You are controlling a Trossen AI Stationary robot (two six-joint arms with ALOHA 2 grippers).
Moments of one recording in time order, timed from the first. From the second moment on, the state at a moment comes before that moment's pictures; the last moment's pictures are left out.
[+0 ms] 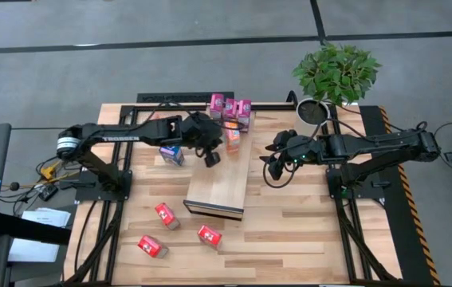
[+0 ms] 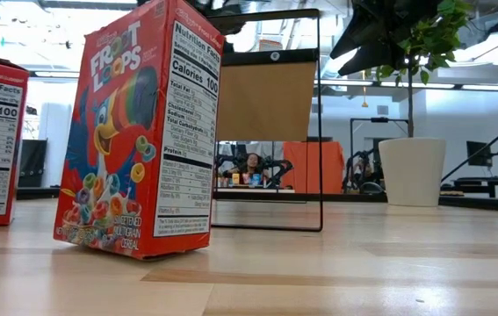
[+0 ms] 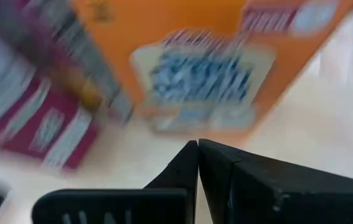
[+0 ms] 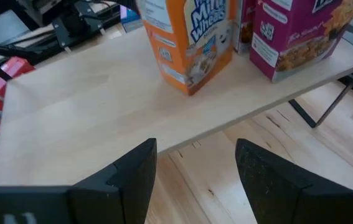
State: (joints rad) left arm 0.19 1.53 1.26 -0.41 -0.18 -0.04; right arm 0.04 1.10 0.91 -0.44 0.34 0.50
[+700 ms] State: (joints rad) left arm 0.19 1.56 1.26 -0.33 -0.17 -0.06; right arm 0.06 1.10 0.91 -0.45 0.34 0.51
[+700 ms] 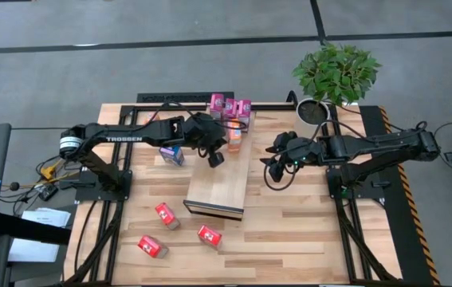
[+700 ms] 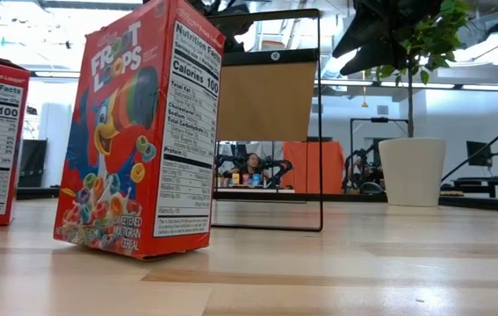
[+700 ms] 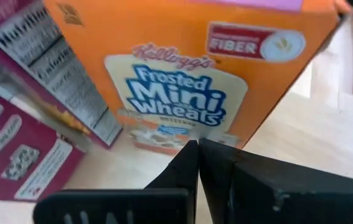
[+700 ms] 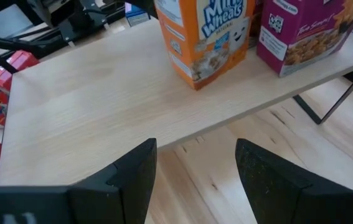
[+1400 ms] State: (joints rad) left arm 0.19 1.56 1.26 -0.30 -0.30 -0.06; right arm 0.06 1.10 0.91 -0.45 0.34 0.51
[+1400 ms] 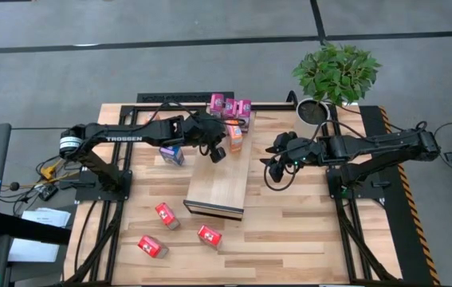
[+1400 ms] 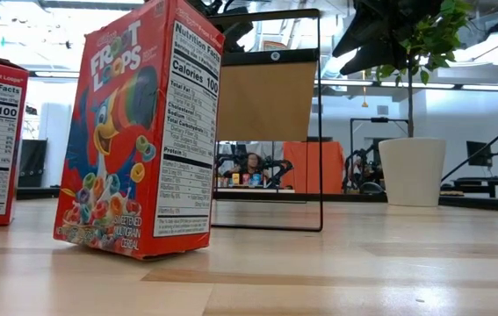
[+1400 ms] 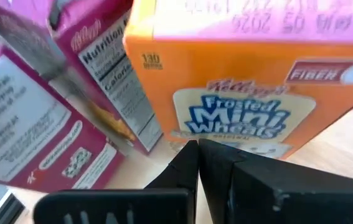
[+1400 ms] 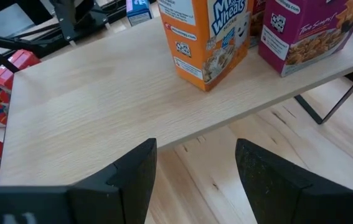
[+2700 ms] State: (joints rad) left arm 0.20 1.60 1.26 -0.23 -0.17 -0.10; right arm 0.02 1.10 0.91 -0.39 0.39 0.49
